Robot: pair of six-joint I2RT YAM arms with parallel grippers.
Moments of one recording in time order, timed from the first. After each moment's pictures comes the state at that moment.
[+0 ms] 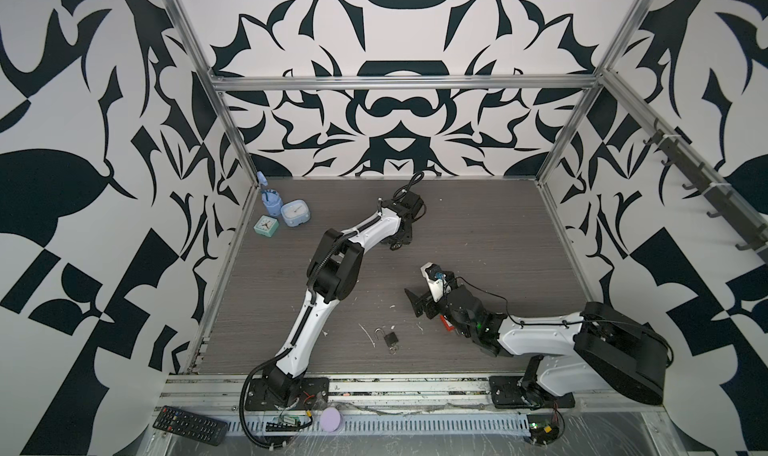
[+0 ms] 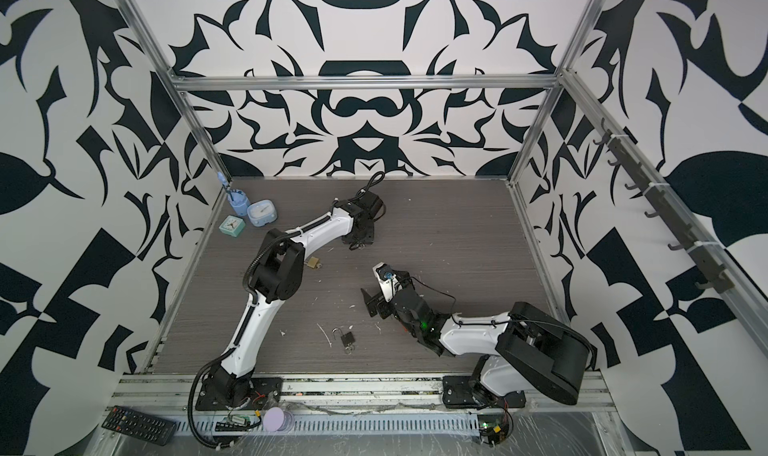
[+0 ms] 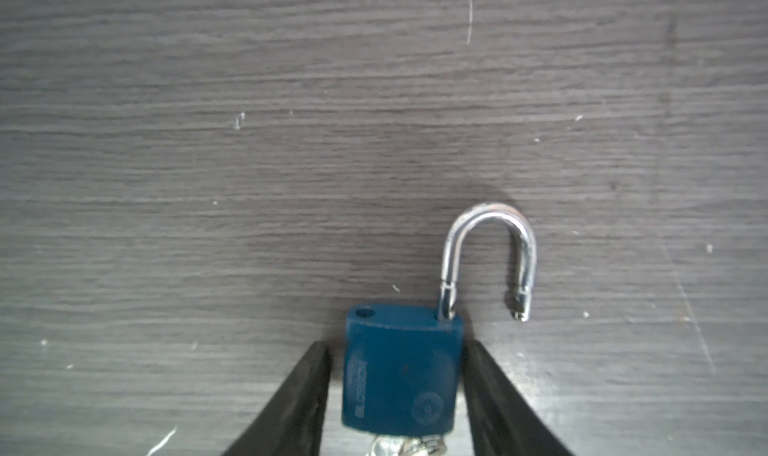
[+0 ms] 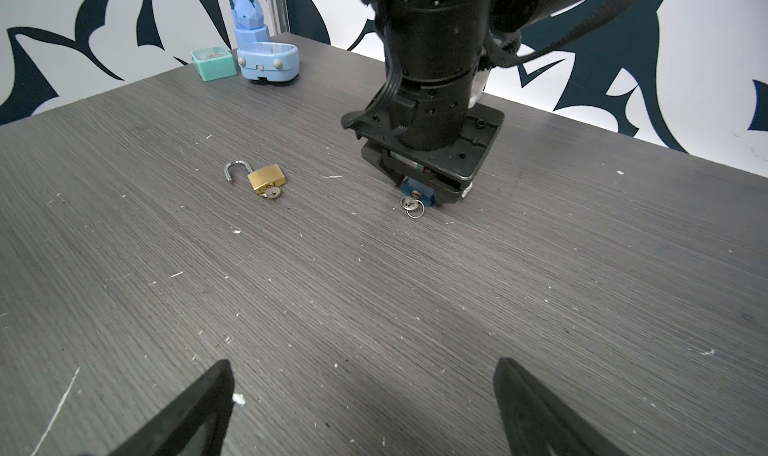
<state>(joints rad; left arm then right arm) -0.66 2.41 2.03 -0.87 -0.24 -0.58 0.95 1.37 0.33 0.69 0.30 0.11</state>
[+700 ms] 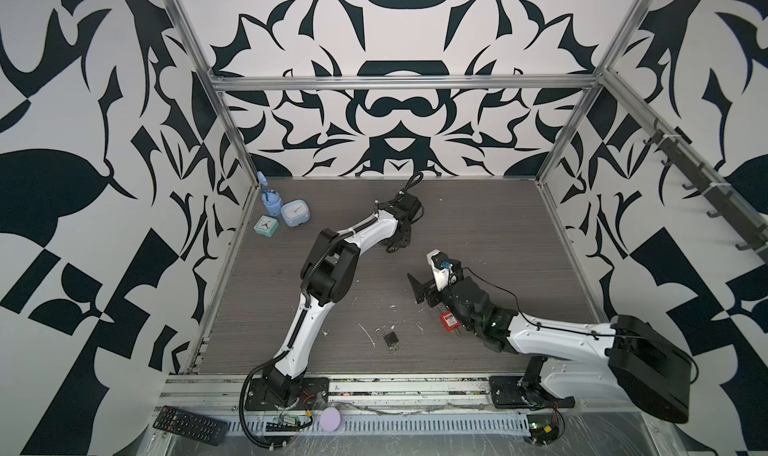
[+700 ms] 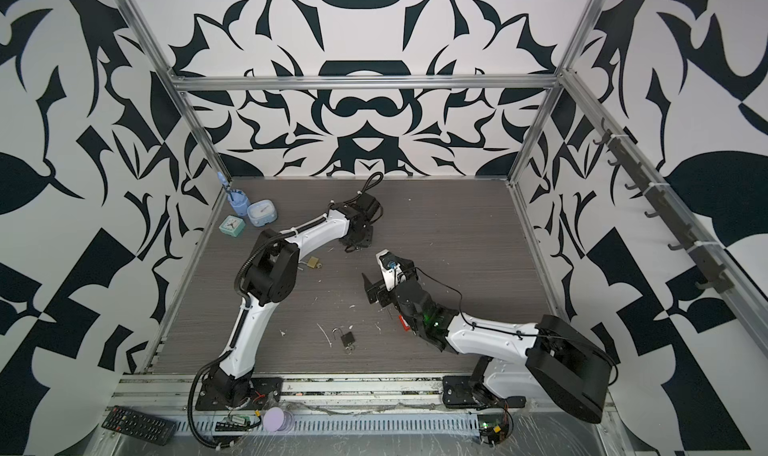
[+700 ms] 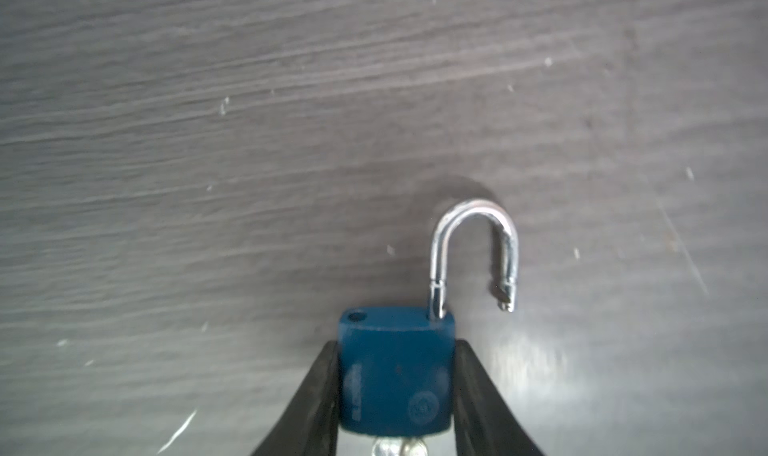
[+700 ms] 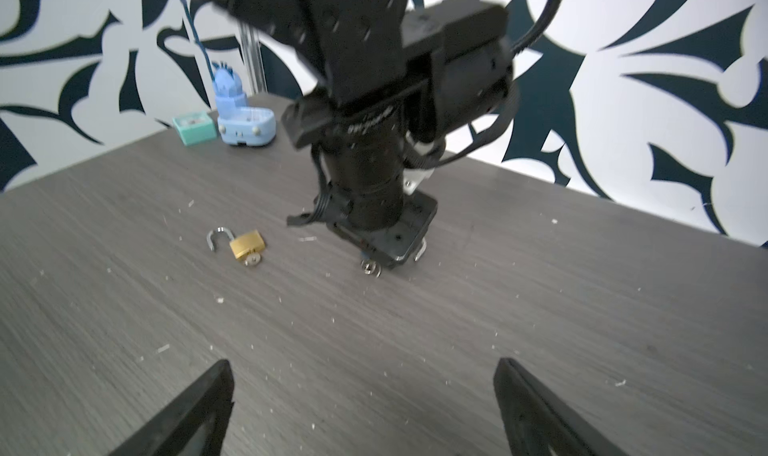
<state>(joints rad) -0.66 2.29 1.88 -0.80 -0.20 -0.43 0.94 1.19 0.44 0.52 0.40 0.09</state>
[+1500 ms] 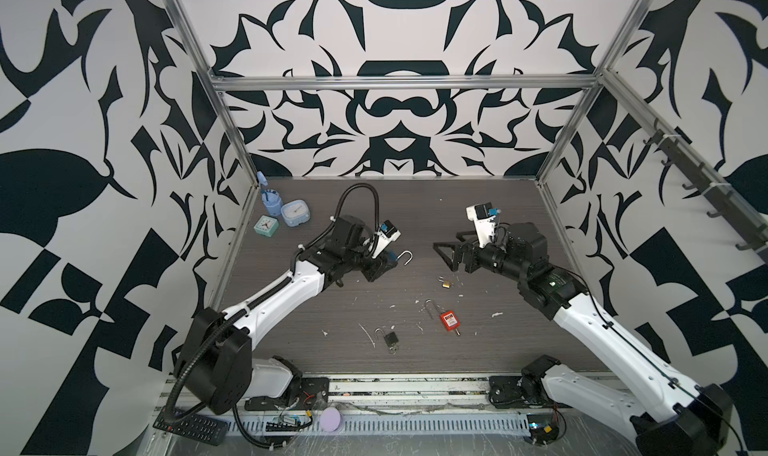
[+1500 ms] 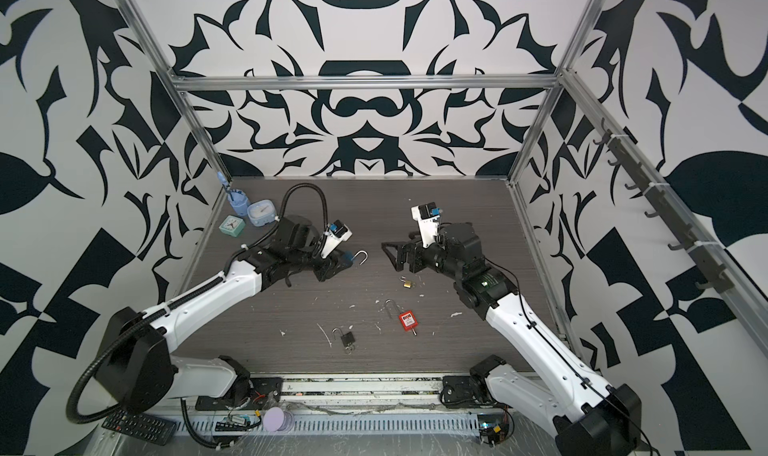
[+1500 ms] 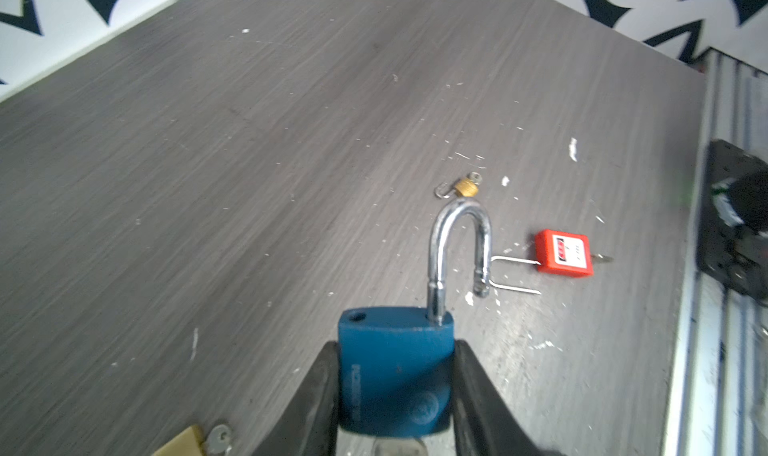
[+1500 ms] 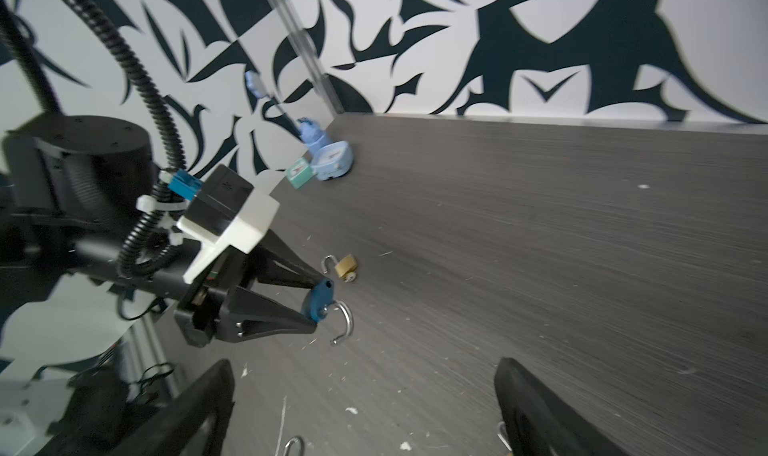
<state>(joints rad) -0.58 1.32 0.90 -0.29 0.45 0.25 0.48 0.98 0.85 -0.22 -0.42 0.32</state>
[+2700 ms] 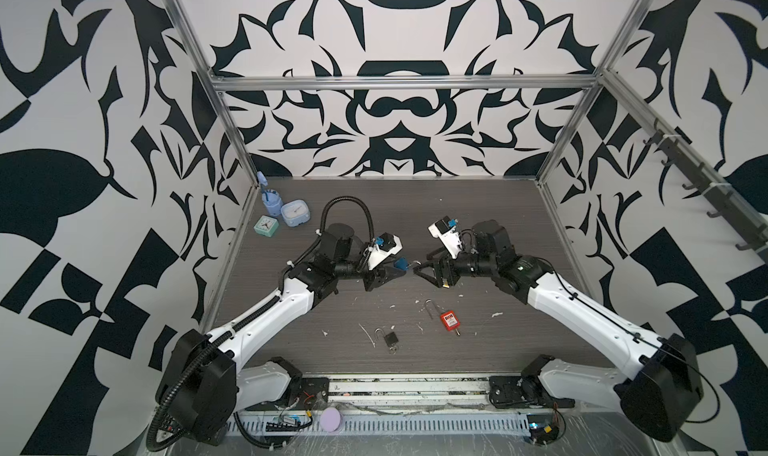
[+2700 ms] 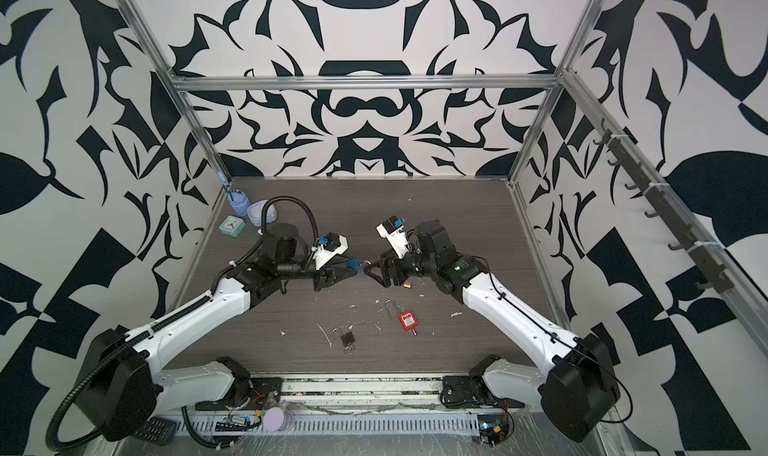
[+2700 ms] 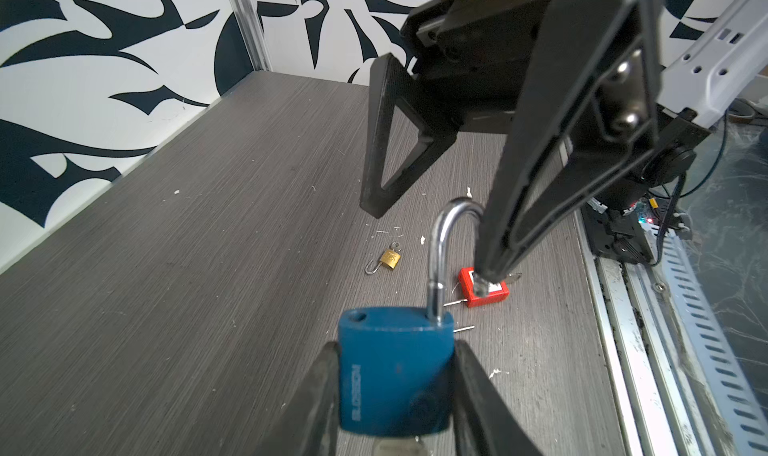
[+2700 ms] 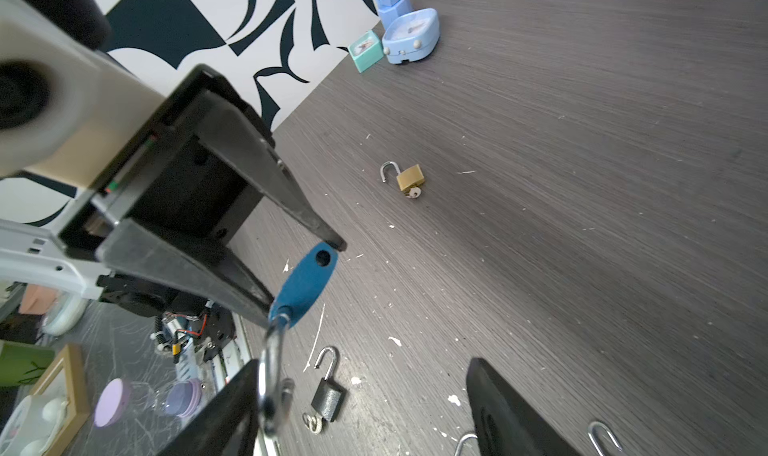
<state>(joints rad) -0.58 1.22 0.79 -0.06 0.72 0.35 0.57 1.19 0.90 -0.30 -0.55 0.17</state>
